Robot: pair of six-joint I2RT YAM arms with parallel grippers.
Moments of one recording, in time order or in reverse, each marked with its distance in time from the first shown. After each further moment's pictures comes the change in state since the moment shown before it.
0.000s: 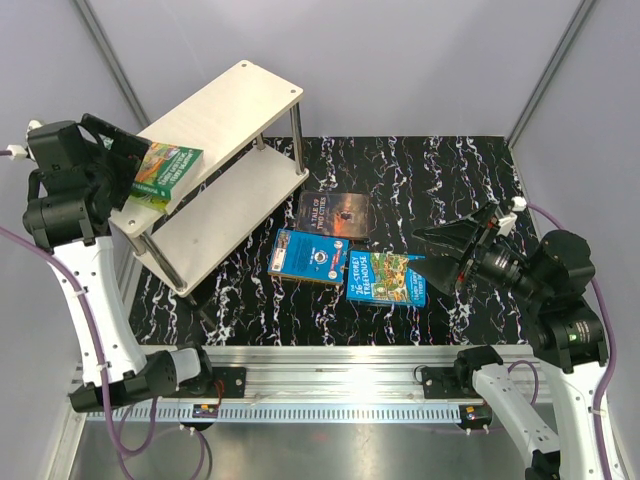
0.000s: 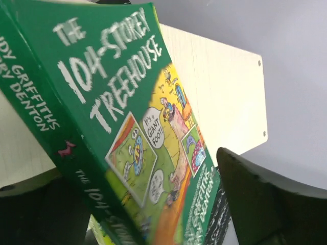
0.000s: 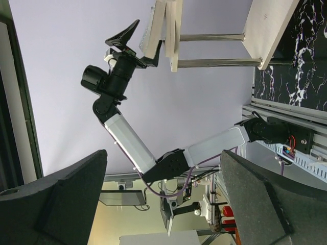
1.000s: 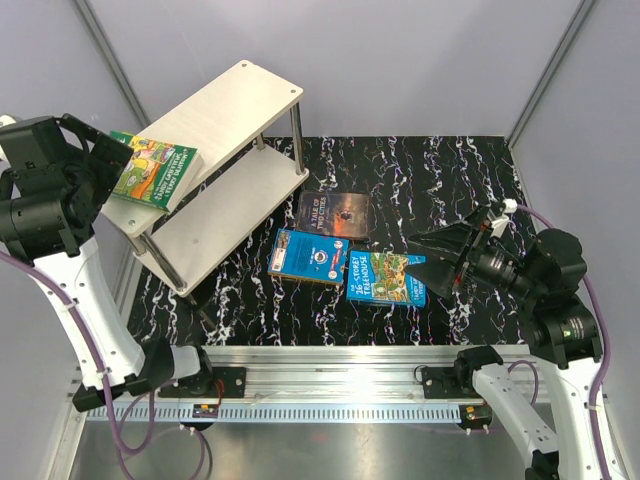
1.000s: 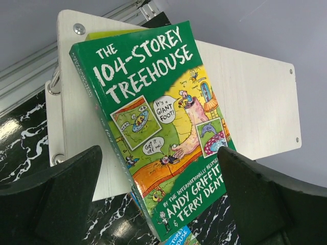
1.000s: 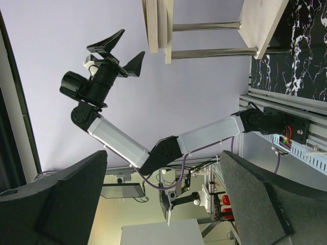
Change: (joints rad) left arm 0.013 0.087 0.353 -0.319 -0.149 0.122; right arm 0.000 0.001 -0.040 0.010 -0.045 -0.008
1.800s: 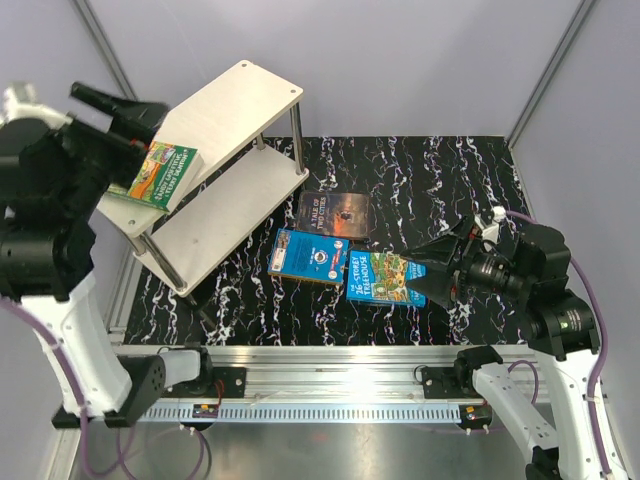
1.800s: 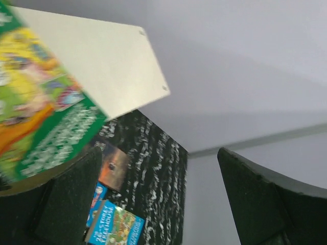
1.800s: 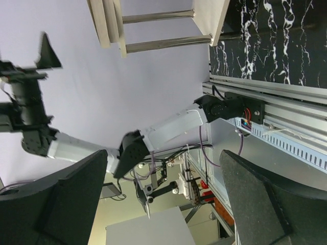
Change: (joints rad) left arm -0.216 -0.083 0.072 0.190 0.204 -0.172; right arm 0.000 0.031 0.008 -0.218 -0.006 -0.188
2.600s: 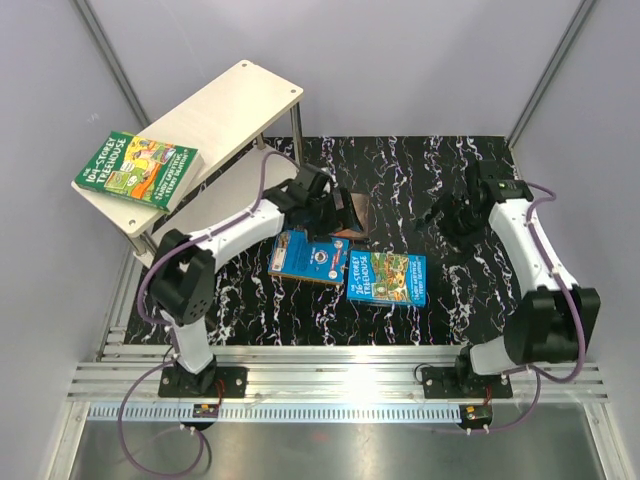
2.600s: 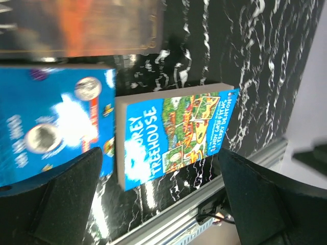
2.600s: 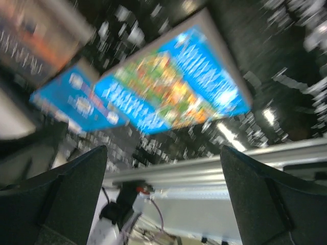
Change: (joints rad) left arm -0.727 0.574 -0.830 0.705 0.136 0.094; right arm -0.141 0.783 0.195 -0.302 0.515 -0.437
